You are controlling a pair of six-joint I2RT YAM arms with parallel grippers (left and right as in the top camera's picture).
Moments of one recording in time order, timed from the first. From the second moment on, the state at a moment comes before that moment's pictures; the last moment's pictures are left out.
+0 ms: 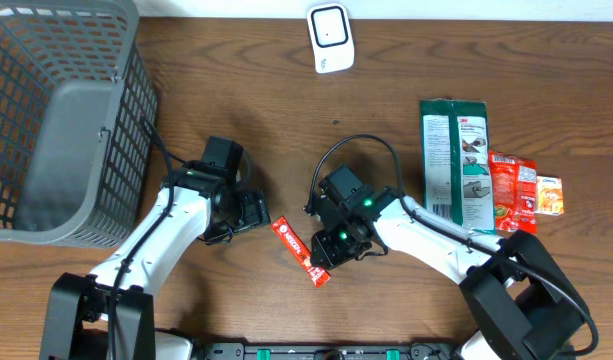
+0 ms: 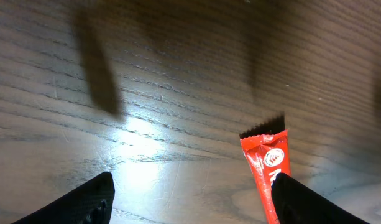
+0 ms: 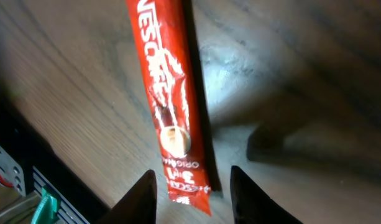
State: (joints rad) left arm -0.26 1.52 0.87 -0.79 0.20 -0.56; right arm 0.72 1.73 0.93 -0.61 -0.48 0.26
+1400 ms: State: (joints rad) left arm -0.26 1.52 0.87 -0.79 0.20 -0.56; right arm 0.99 1.78 1.02 -0.70 -0.01 0.28
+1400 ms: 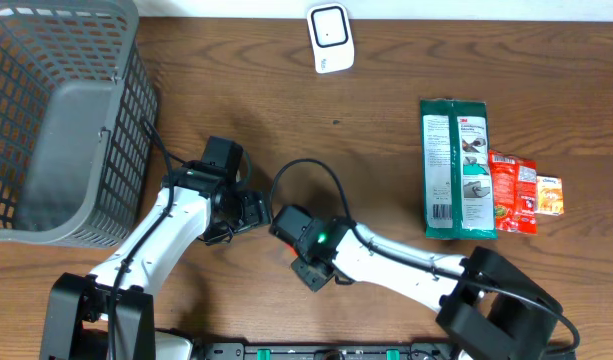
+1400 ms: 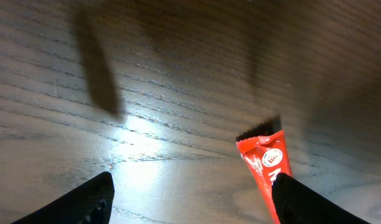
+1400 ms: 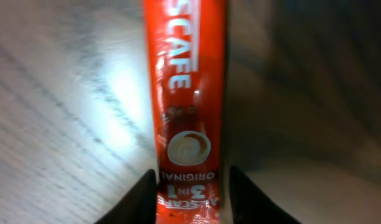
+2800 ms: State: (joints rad) left arm -0.40 1.52 0.87 -0.61 0.20 -0.60; right arm 0.65 1.78 1.03 -0.72 -0.10 0.22
